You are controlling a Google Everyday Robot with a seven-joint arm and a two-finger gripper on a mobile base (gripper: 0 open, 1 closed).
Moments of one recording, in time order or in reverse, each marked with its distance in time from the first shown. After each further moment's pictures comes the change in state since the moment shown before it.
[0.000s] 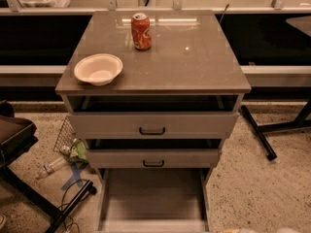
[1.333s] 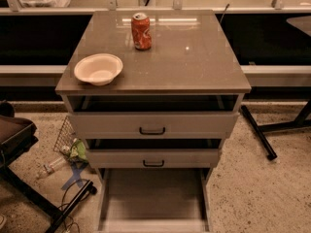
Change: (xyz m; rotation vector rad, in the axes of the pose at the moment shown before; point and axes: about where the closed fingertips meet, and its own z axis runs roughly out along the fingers) arm 0.053 0.050 0.098 -0.102 -0.088 0.085
